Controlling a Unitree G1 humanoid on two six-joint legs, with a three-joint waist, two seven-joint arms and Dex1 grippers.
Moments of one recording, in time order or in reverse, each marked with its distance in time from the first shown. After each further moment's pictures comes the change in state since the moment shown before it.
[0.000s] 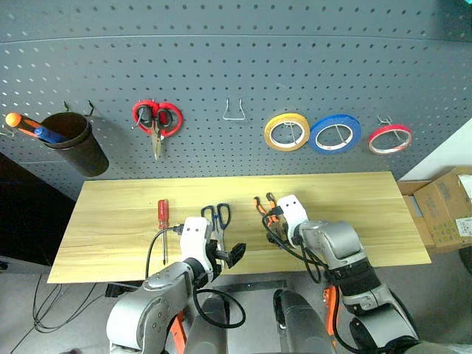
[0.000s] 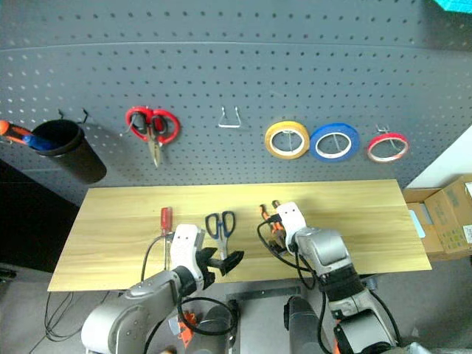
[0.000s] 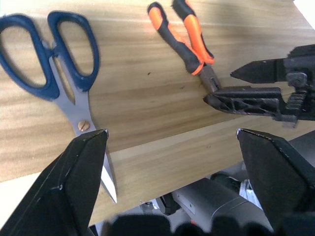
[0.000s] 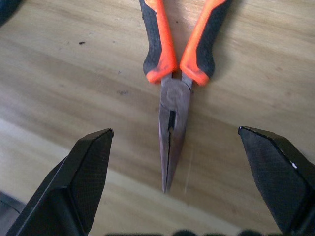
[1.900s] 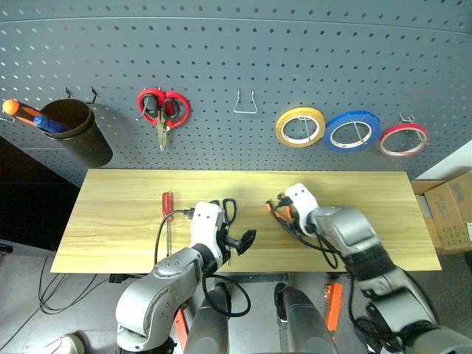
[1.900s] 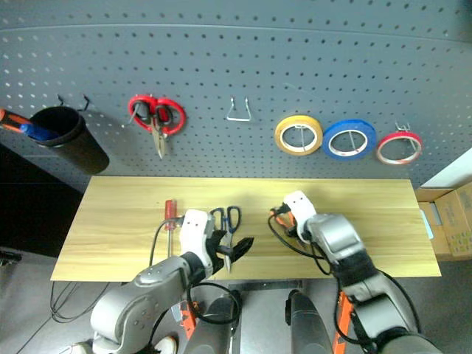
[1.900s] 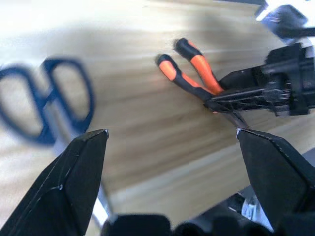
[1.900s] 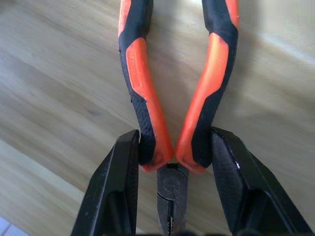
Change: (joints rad) left arm -0.134 0.043 -0.102 0.050 -0.024 -0.119 0.015; right arm 0.012 -0.226 0.044 -0.175 -0.032 -0.033 0.196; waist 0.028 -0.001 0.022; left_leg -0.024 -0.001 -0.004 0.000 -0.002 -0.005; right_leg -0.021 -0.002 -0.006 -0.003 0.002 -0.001
